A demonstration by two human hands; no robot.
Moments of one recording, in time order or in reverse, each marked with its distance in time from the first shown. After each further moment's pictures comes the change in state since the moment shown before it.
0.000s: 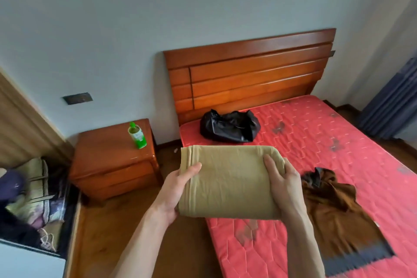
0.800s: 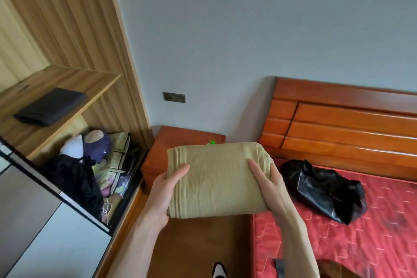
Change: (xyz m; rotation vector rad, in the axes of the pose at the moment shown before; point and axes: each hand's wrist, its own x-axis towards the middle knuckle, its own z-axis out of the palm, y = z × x) left_hand 0.097 0.098 -0.261 -0.291 0.526 0.149; right_hand 0.113 -0.105 0.359 0.065 -0.776 -0.044
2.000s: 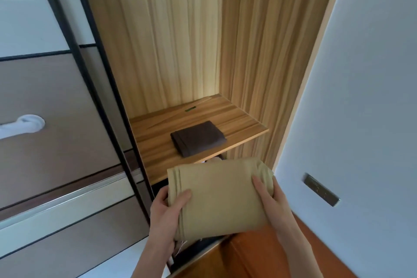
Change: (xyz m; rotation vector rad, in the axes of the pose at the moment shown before) left_hand 0.153 0.146 -0.225 -0.360 0.982 0.376; right_hand 0.313 -0.091 0.405 -0.089 -0.781 -0.022
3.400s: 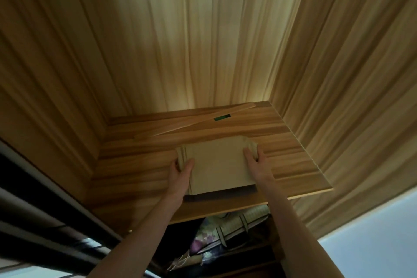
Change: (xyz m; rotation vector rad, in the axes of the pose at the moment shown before) left_hand 0.376 -0.007 0.087 0.079 0.351 -0.049; right_hand 0.452 -0.012 0.151 -0.392 -0.295 0.015
